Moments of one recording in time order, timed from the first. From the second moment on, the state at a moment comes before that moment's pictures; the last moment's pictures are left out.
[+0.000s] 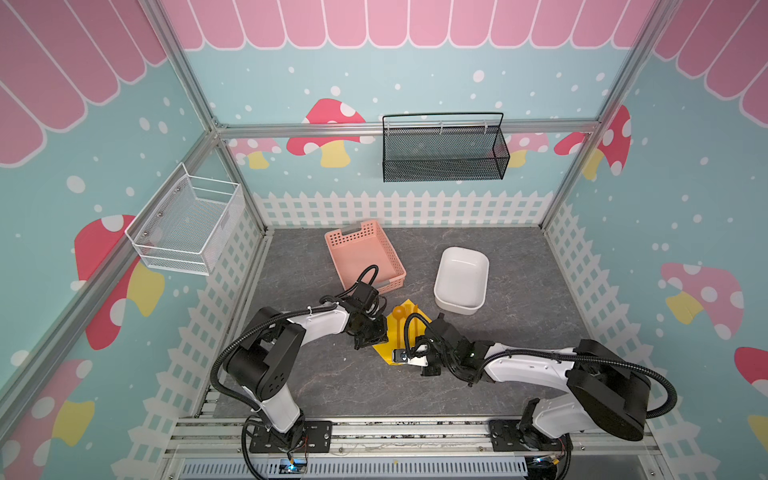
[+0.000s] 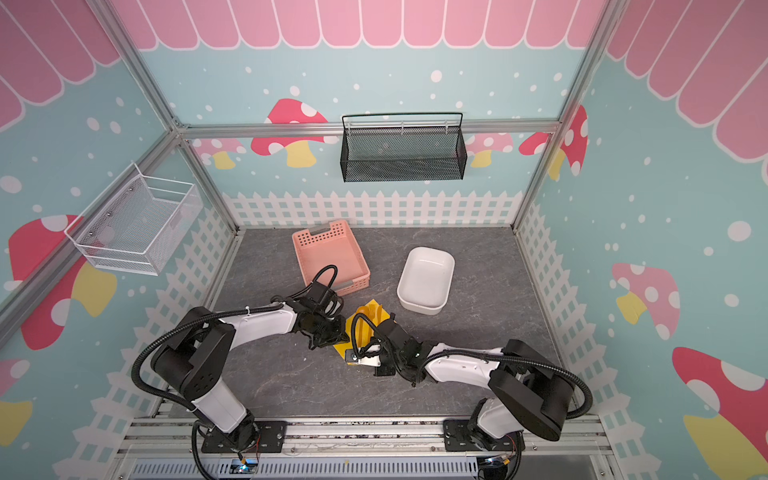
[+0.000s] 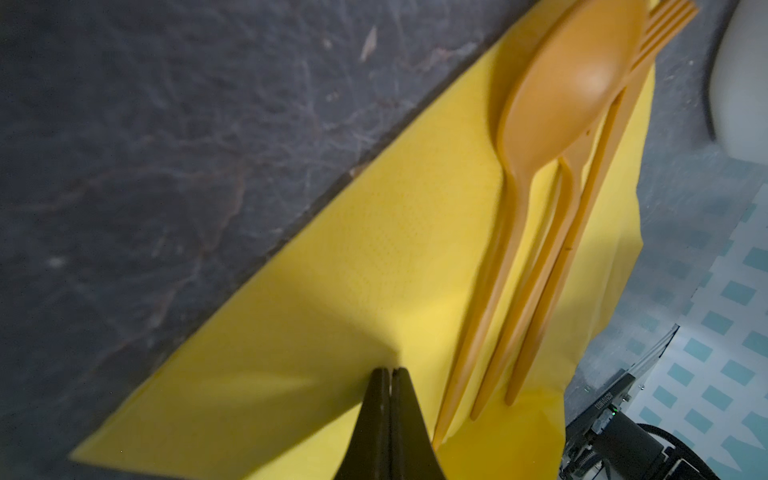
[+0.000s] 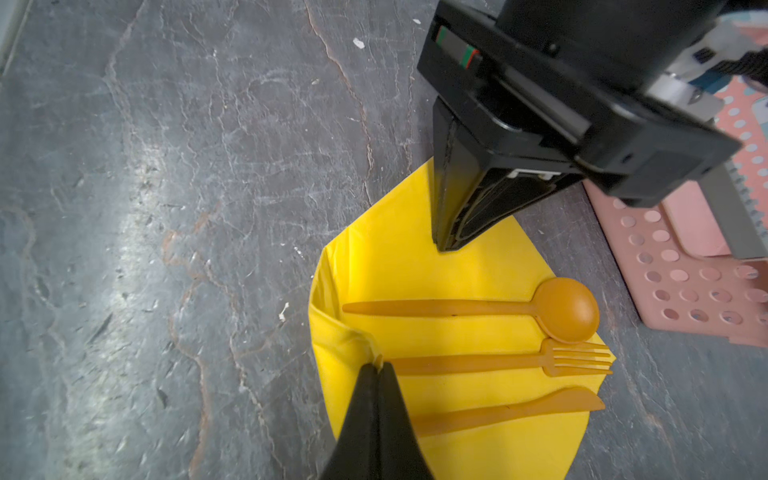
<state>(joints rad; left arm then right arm) -0.53 1.71 0.89 -0.40 0.43 -0.74 0.97 1.40 0.57 0.06 -0.13 -0.71</state>
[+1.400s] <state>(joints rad) -0.59 1.61 0.82 -0.44 0.49 -0.74 0.85 1.51 0.62 0.10 -0.17 -0.69</state>
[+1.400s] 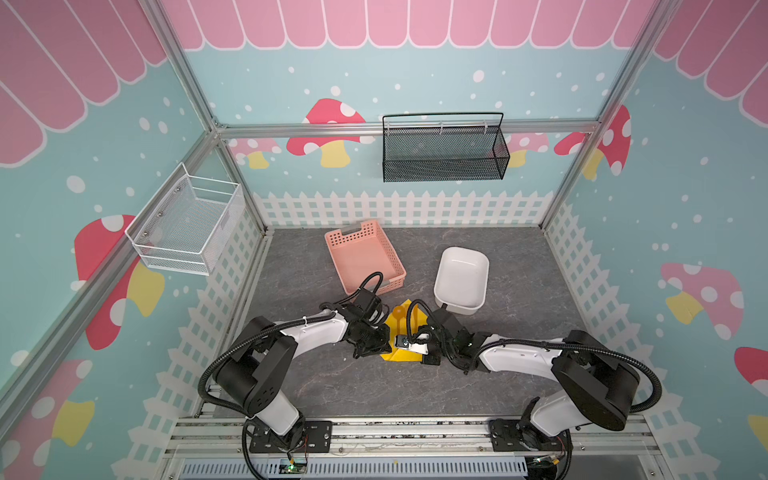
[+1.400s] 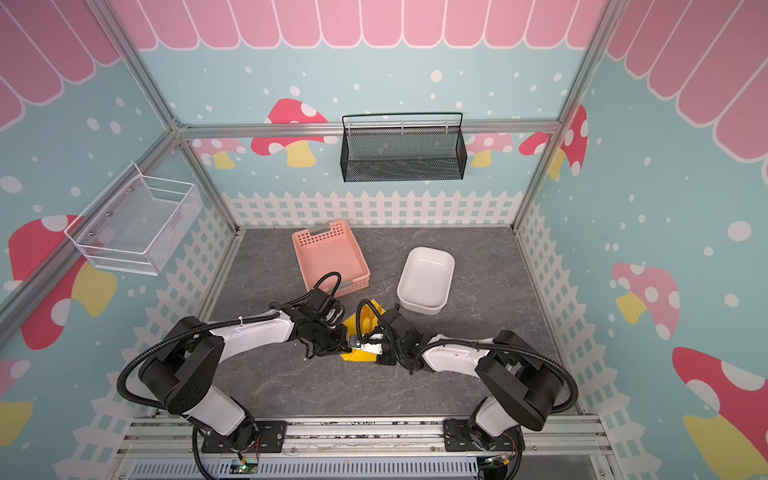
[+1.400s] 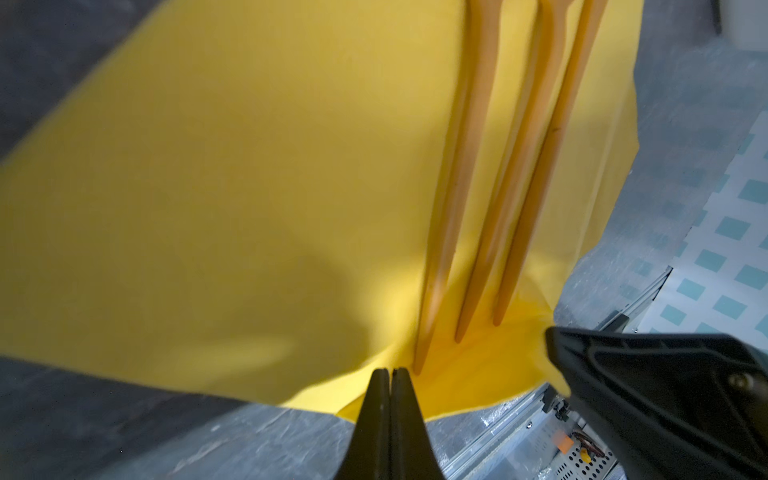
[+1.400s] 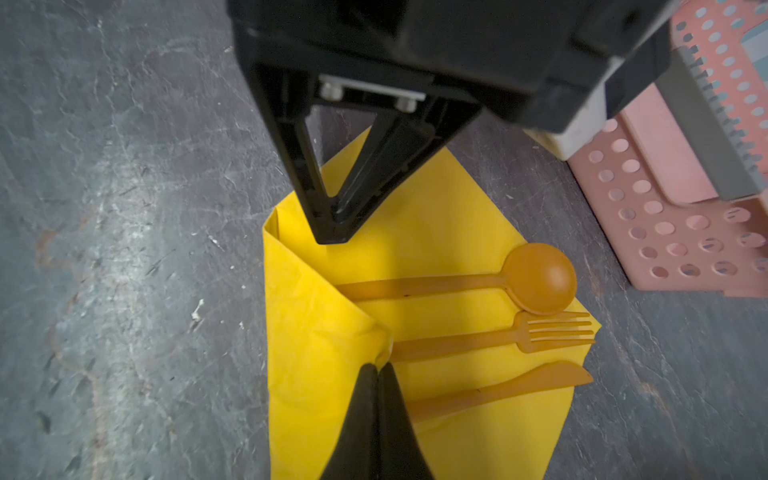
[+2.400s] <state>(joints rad) -0.66 1.60 0.82 -0.46 0.49 -0.74 0.84 1.56 0.64 0.11 -0.08 -0.70</state>
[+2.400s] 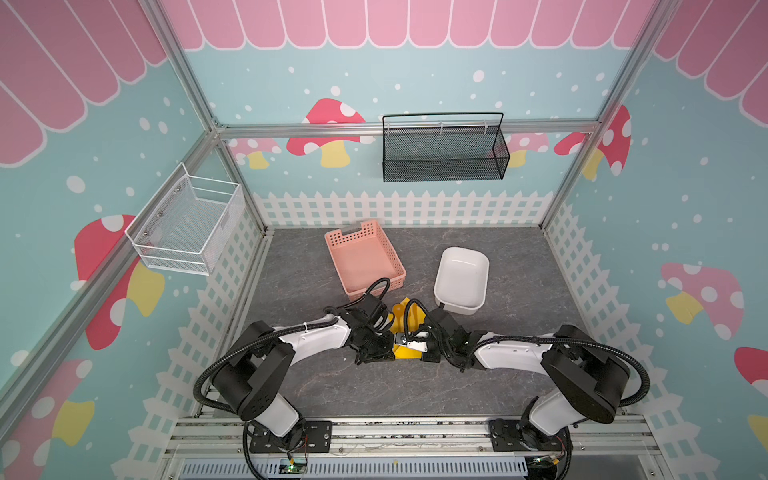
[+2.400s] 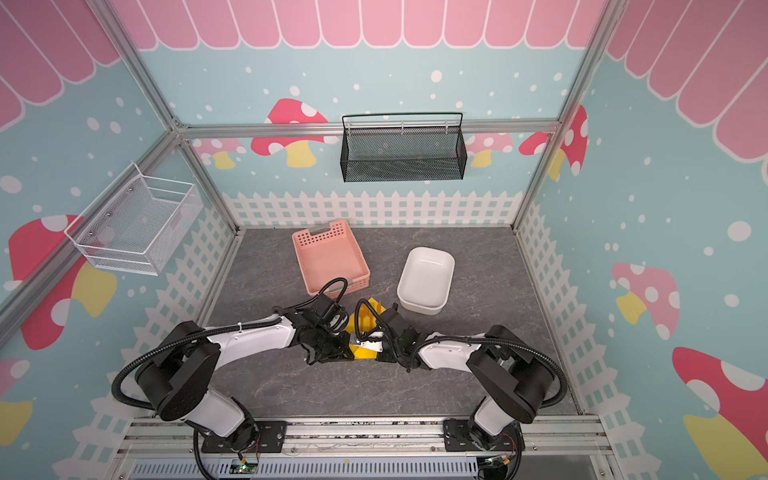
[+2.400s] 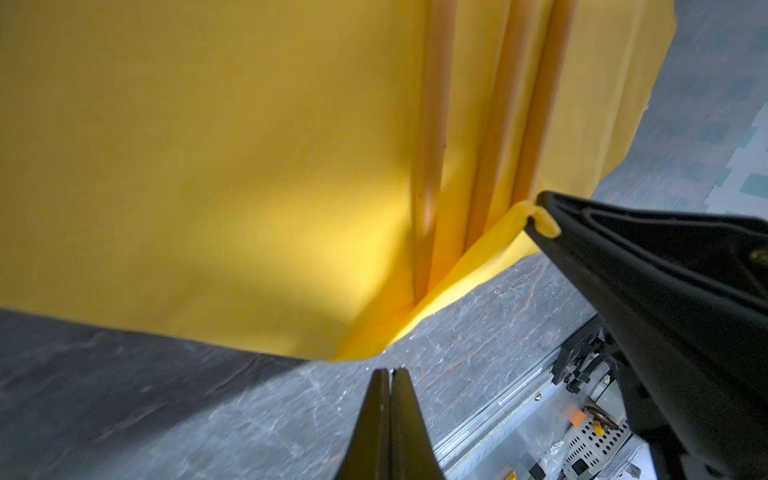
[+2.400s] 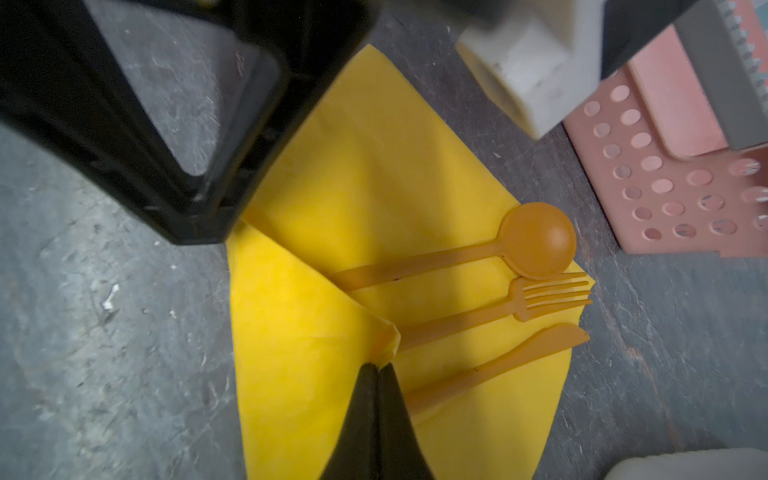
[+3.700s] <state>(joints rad) -0.63 1.67 0.84 -0.43 0.49 -0.77 0.72 1.39 0.70 0.02 -0.23 0.08</state>
